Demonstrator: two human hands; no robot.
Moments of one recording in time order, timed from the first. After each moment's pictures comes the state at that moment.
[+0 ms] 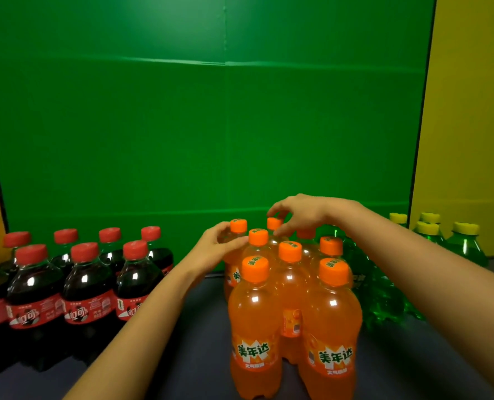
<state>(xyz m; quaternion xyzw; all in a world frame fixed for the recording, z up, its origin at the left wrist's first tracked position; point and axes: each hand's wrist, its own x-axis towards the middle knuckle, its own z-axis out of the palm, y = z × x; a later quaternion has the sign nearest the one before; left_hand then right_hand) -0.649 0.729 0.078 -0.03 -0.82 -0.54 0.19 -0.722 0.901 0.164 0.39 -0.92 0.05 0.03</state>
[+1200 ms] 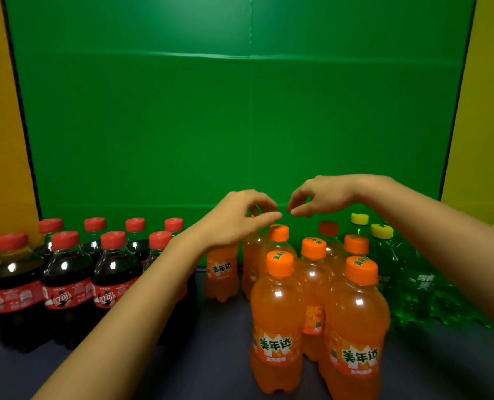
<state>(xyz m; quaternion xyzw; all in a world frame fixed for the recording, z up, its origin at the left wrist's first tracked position) -0.607 0.746 0.139 -0.12 -0.93 -0.21 0.28 -0.706 0.899 0.192 0.43 -0.90 -0.04 0.02</state>
